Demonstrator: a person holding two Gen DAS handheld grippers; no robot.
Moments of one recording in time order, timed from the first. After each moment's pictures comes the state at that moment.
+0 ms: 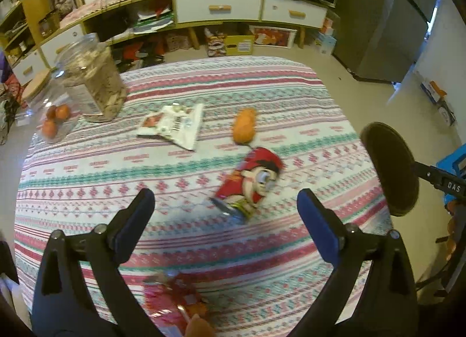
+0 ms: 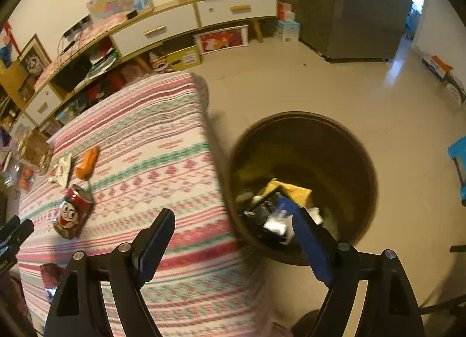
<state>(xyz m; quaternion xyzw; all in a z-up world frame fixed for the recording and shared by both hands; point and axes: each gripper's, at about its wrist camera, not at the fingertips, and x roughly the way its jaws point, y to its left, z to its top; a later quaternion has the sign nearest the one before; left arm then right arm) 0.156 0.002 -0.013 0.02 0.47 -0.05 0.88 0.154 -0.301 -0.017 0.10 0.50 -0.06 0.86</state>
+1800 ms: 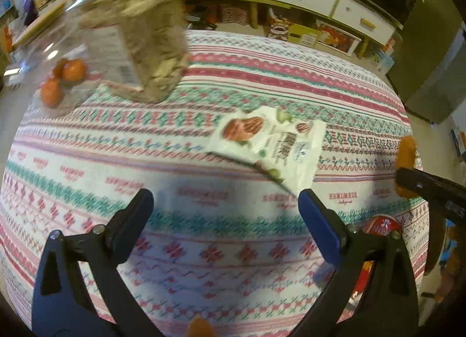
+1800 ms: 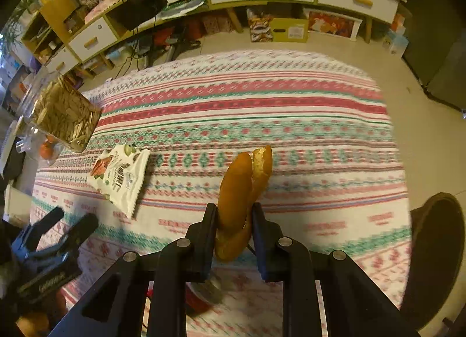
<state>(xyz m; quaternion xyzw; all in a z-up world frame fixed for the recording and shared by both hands) 0.264 0.088 -0.084 -0.05 0.52 0.04 0.85 0.308 -0.124 -0.064 0.03 0.56 0.08 0.82</state>
